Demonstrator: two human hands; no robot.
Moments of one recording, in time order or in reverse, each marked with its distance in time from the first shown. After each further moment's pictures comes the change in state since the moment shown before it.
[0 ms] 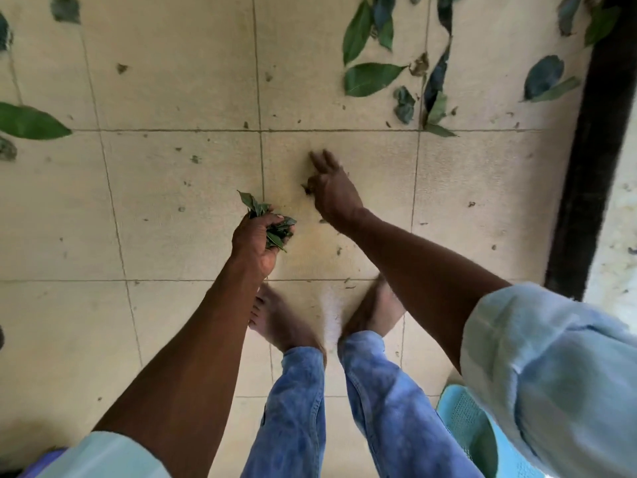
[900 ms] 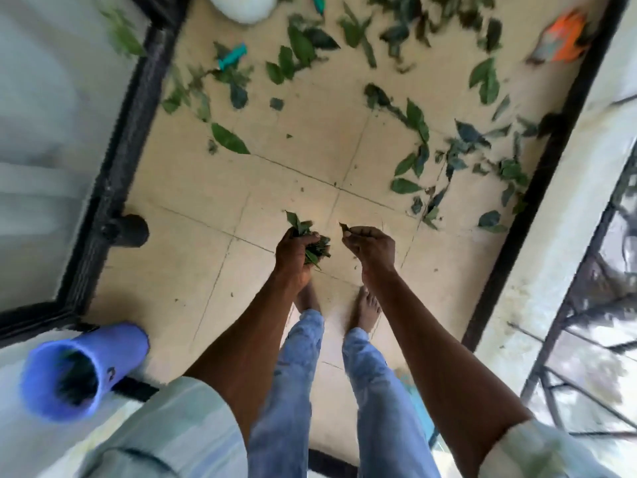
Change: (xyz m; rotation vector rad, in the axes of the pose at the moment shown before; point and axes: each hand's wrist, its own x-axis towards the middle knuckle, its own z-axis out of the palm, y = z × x) left_hand -0.331 0.090 -0.051 -0.307 -0.075 0.205; right_hand -0.197 -0.249 -0.263 1.374 0.119 0.625
